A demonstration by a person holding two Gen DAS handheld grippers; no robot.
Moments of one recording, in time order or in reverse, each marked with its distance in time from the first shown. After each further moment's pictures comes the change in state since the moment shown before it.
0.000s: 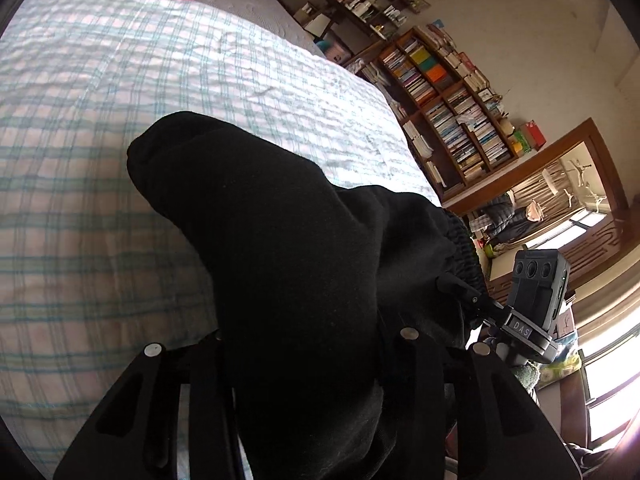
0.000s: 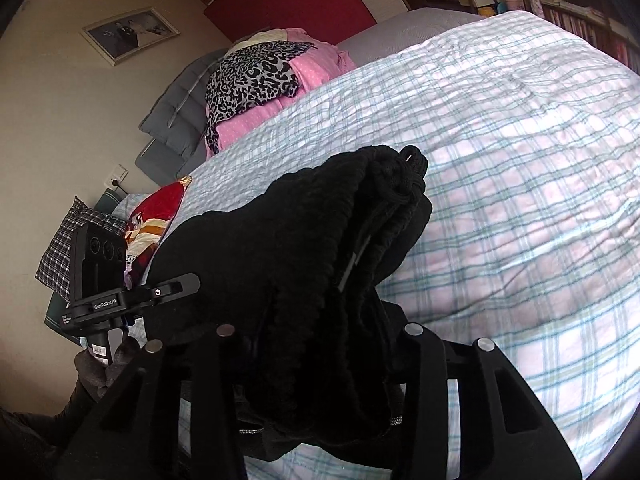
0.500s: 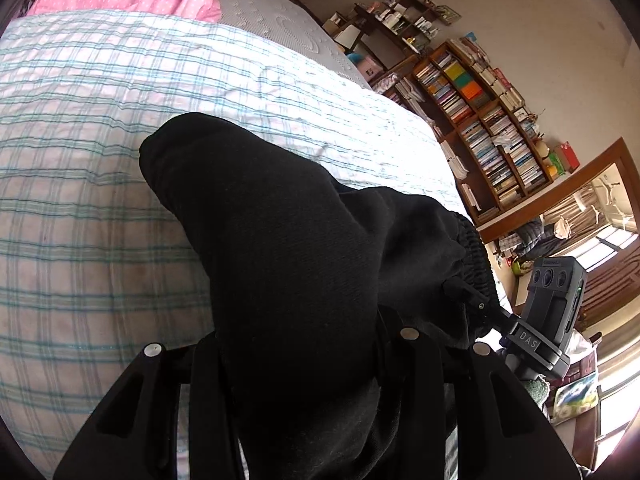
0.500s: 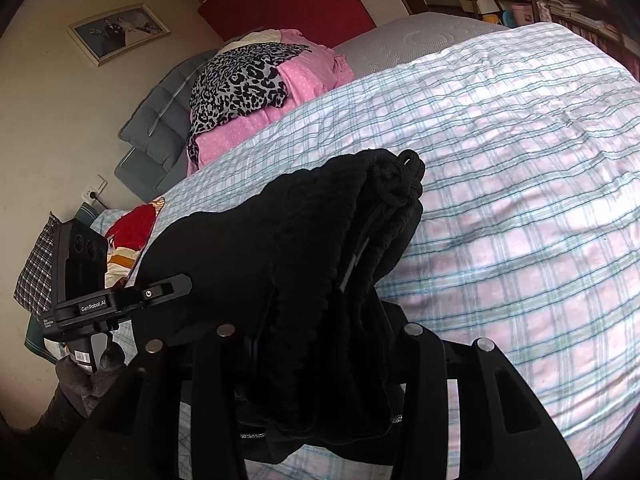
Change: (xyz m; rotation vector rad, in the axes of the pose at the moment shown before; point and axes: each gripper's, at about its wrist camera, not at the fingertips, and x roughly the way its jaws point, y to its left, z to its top) left arm 0.051 0.065 0.108 -0.043 -0.015 0.104; right arm 0.113 -0.019 0.102 -0.021 0.002 -0.048
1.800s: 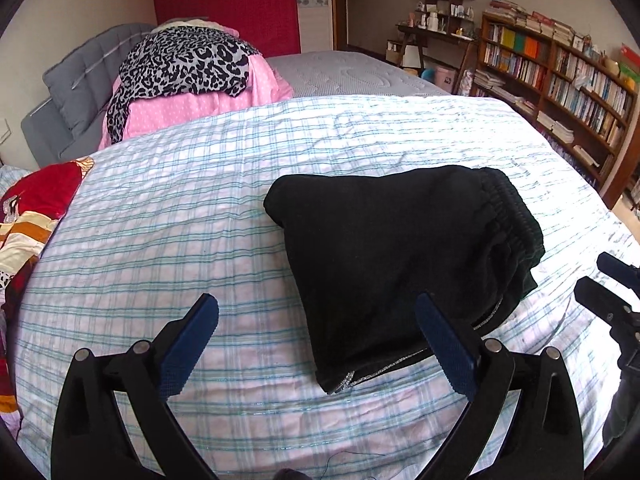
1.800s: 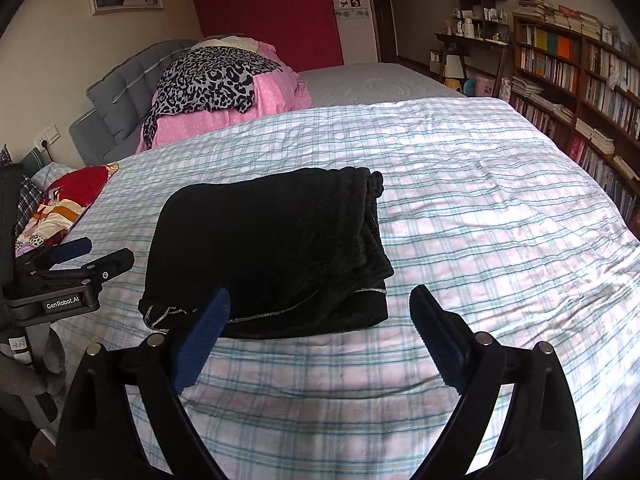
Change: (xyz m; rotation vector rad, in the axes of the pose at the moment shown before) left arm -0.053 -0.082 -0.080 0.305 -0.211 0.612; right arm -0.074 0.074 -0.089 -0.215 -0.109 -0.354
